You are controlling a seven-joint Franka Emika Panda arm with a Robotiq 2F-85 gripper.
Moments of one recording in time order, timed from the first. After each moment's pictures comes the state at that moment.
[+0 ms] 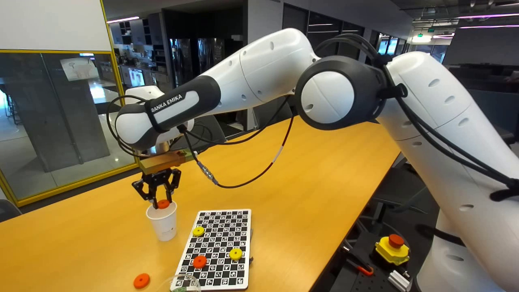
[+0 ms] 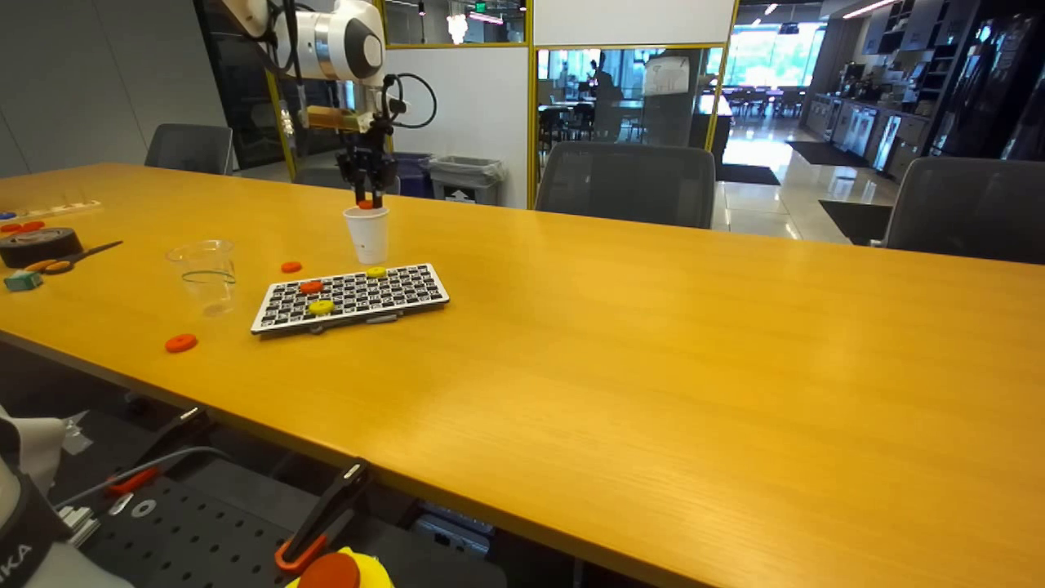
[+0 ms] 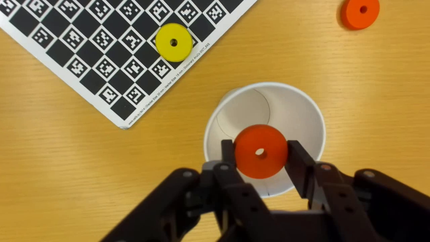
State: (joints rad) arm 0.27 0.78 0.08 -1.26 -0.01 1.99 0.35
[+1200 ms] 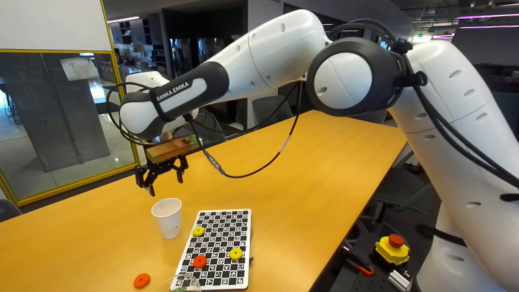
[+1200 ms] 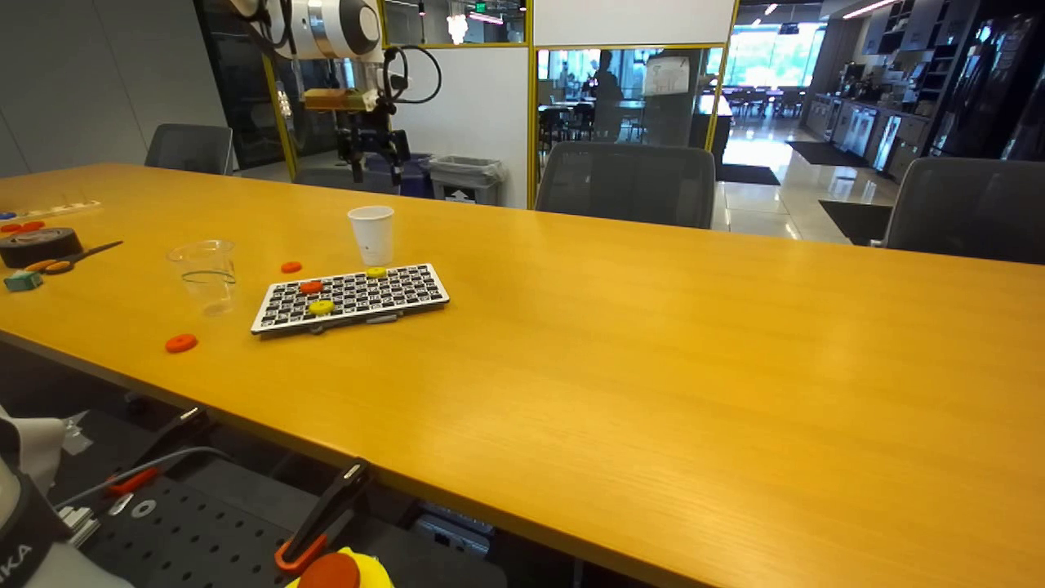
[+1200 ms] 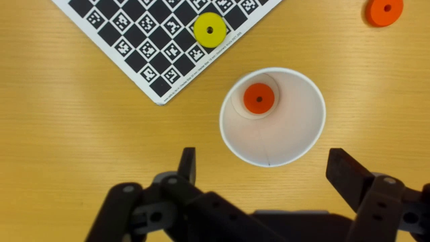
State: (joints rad) arm 0.28 0.68 0.05 -1.35 -0.08 2.01 0.32
